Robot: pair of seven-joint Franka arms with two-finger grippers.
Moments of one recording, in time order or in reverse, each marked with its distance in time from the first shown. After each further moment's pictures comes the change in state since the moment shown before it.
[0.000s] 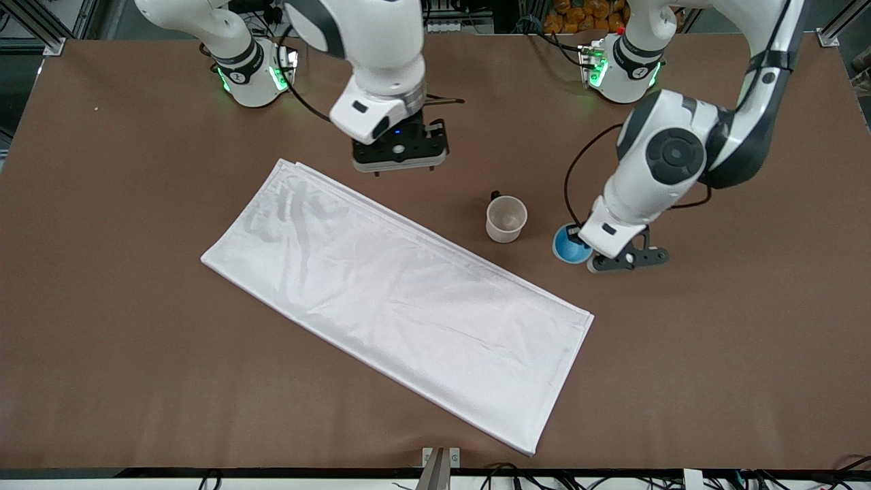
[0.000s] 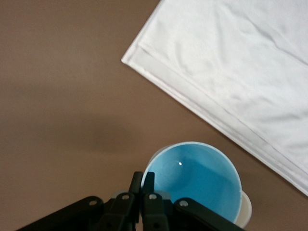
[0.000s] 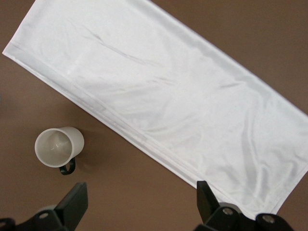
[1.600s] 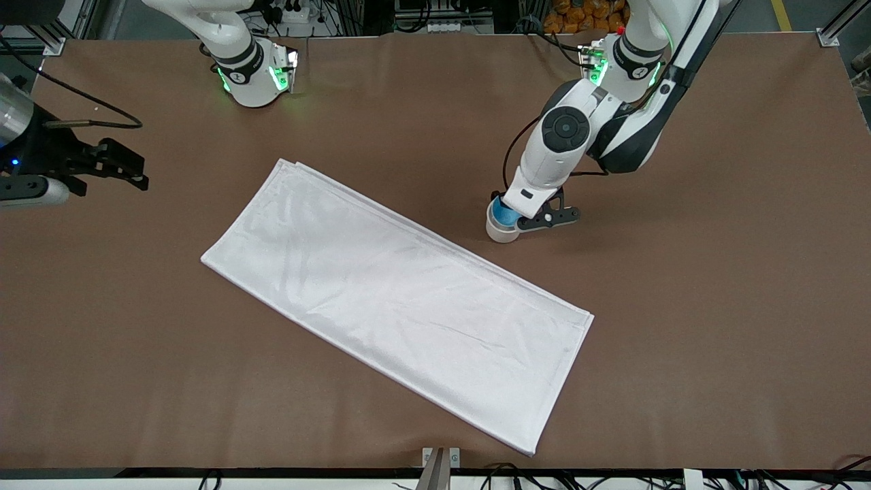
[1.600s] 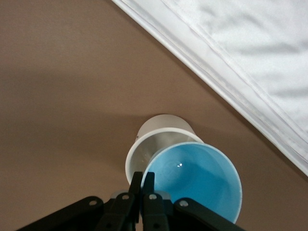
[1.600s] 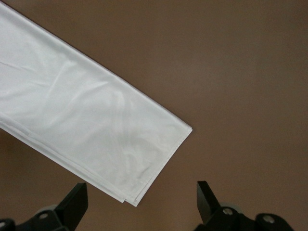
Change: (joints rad) left arm -0.035 0.063 -0.170 -0.206 0.000 0.233 -0.280; right arm -0.635 -0.294 -0.086 -0.202 0.144 -0.154 -0.678
